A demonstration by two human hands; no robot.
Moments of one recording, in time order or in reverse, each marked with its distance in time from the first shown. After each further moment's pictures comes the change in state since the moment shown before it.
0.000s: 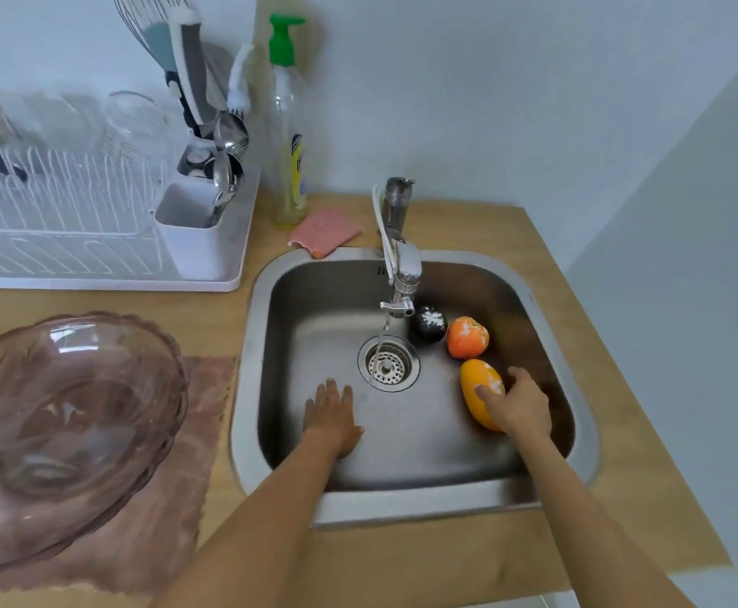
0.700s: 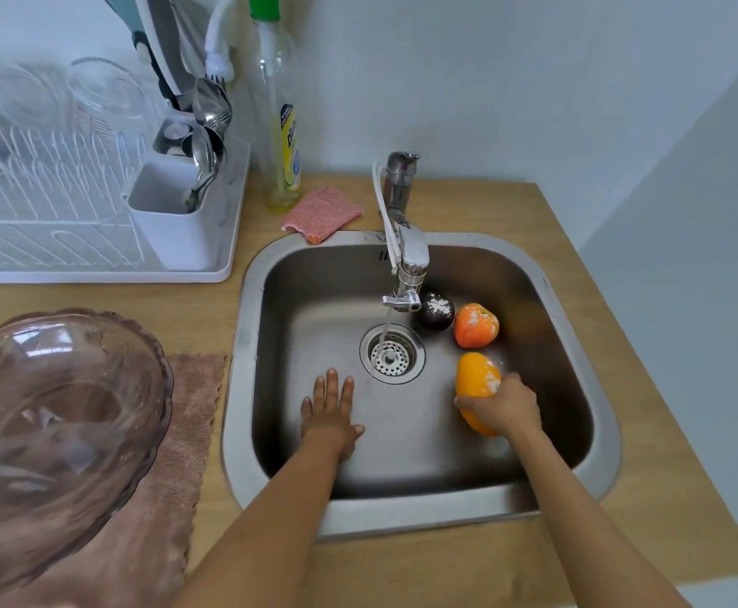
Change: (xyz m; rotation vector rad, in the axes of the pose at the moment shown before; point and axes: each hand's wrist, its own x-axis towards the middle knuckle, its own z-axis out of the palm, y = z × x) left_hand 0.020 -0.006 0.022 0.021 -0.100 -0.008; right_hand 0.014 0.001 0.030 -0.153 -0.143 0.099
